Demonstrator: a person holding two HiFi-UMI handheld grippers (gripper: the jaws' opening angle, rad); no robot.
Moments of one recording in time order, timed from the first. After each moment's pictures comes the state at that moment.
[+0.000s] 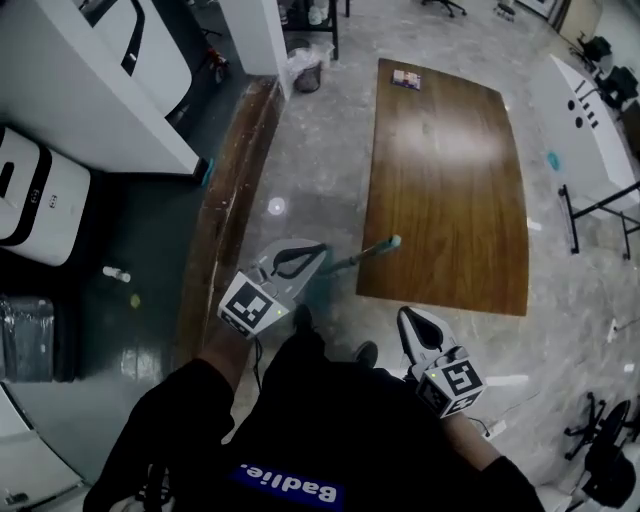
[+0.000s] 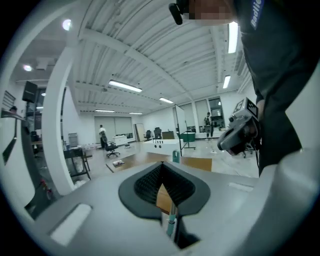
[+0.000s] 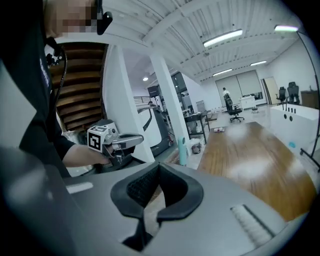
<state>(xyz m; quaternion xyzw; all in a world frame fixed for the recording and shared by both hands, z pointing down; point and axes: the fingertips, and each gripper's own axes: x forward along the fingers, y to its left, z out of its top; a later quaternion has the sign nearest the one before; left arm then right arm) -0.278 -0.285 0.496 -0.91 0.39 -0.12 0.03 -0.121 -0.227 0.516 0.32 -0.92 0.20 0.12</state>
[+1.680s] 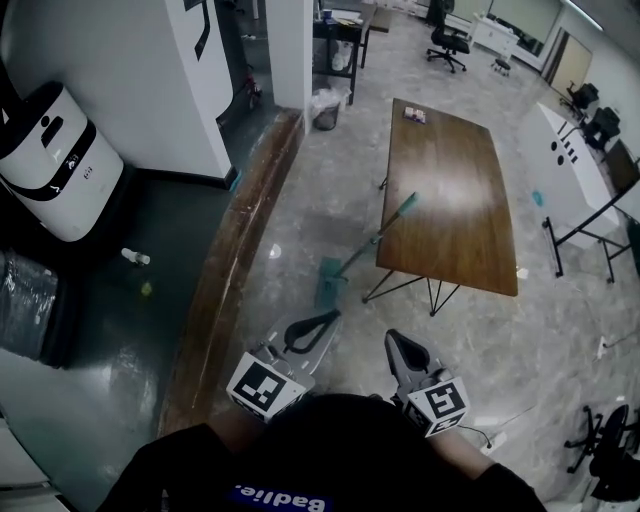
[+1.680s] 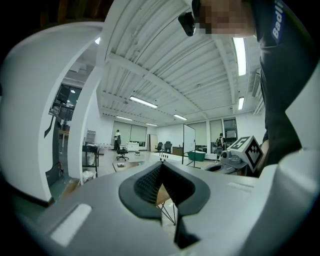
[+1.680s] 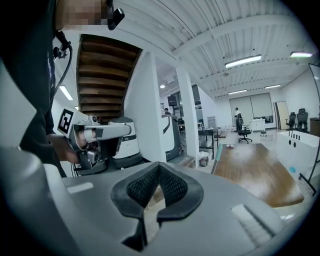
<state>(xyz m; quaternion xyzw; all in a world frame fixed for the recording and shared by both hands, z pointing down) -0.267 0.031 0.391 -0.88 0.48 0.01 -0.03 -0.170 0.019 0.459 0.30 -0.95 0.09 0.11</state>
